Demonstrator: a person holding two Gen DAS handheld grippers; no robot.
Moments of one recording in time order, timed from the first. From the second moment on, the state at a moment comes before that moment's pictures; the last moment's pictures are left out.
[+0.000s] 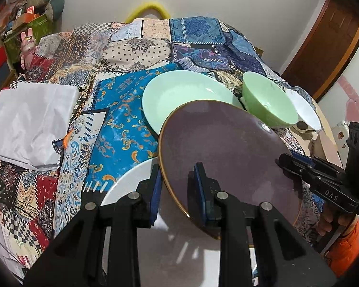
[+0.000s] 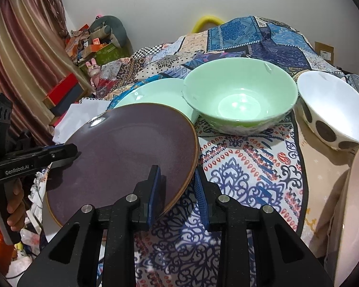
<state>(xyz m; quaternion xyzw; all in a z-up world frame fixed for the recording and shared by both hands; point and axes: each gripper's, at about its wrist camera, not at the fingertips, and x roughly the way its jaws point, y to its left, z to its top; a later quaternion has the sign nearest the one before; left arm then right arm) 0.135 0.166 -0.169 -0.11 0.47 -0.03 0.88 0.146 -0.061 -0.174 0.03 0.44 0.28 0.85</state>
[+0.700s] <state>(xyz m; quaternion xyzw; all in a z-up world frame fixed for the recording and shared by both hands) 0.102 0.105 -0.145 -0.11 0.46 -0.06 0.88 0.112 -0.112 -0.152 0.04 0.41 0.25 0.87</state>
